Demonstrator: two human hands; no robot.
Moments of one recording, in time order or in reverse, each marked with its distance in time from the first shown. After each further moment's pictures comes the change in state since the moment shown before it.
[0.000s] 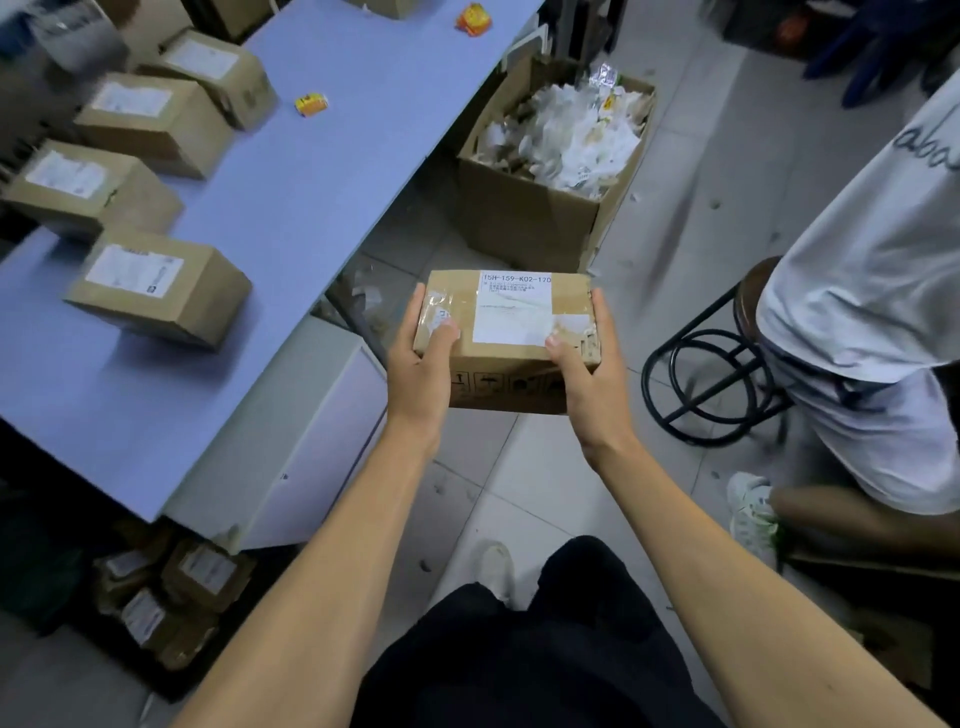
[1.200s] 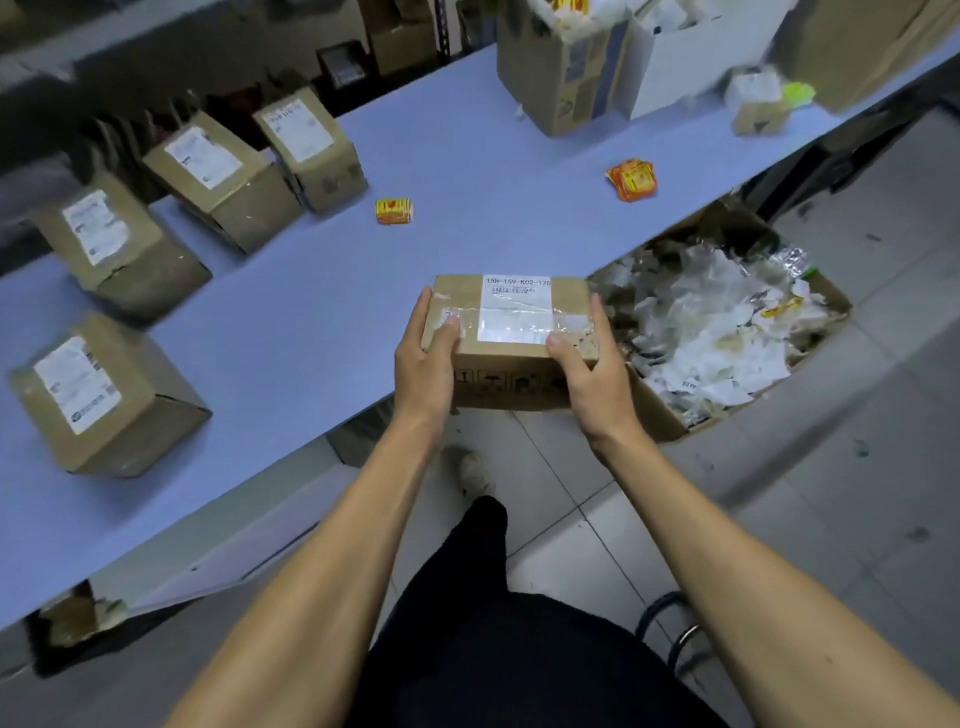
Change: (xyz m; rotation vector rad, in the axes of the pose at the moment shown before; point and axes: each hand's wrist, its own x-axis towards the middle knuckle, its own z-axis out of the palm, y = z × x) left_hand 0.428 0.122 0.122 -0.188 0.507 -0.096; right_hand 0.535 -0.098 0.093 -0.243 -0.535 -0.016
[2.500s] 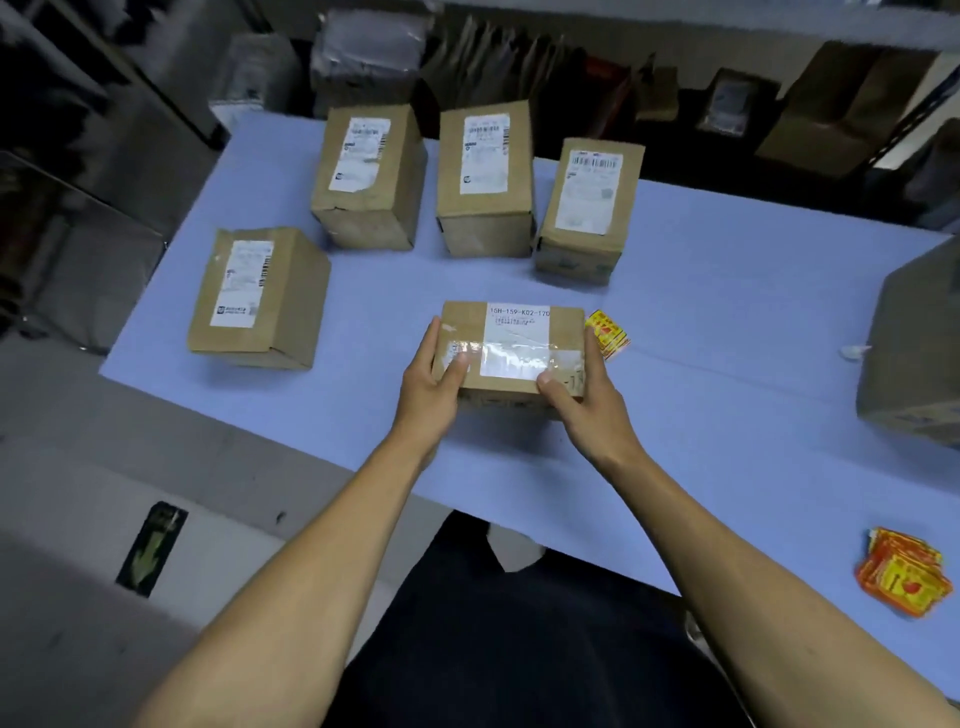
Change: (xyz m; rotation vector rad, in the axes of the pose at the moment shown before) left_hand 0.206 0.034 -0.063 -0.084 0.703 -0.105; right_hand 0.302 -0.066 0.186 -0.475 -0.962 -0.060
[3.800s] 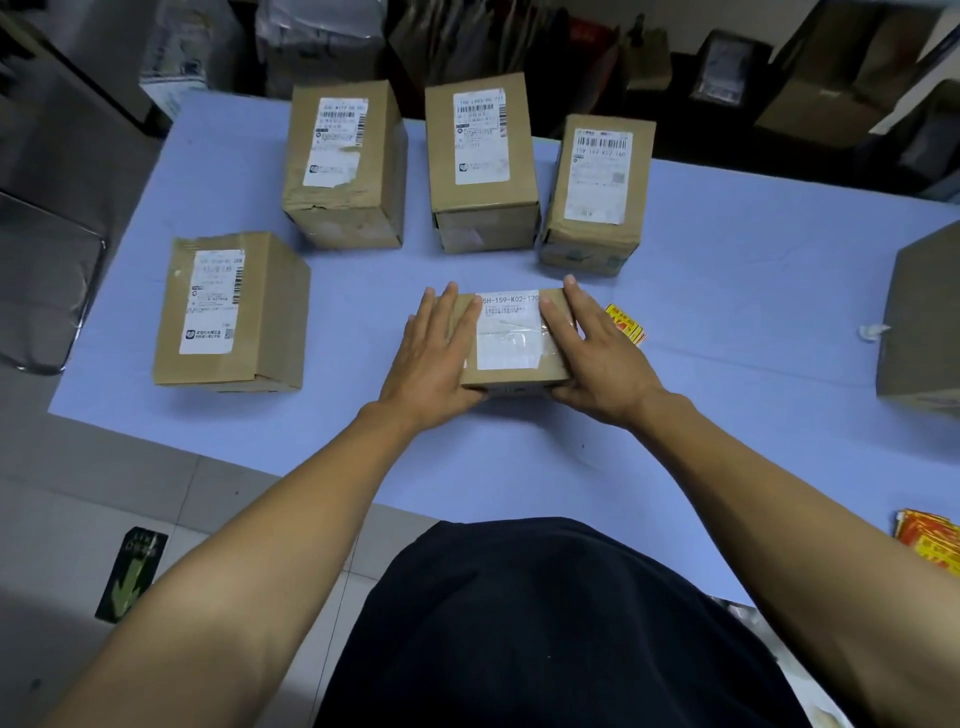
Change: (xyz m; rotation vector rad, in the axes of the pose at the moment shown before) left_hand 0.092 -0.013 -0.039 1.151 -0.376 0.502; right_hand 0.080 -0.011 0.005 -0.955 -0.171 -0.384
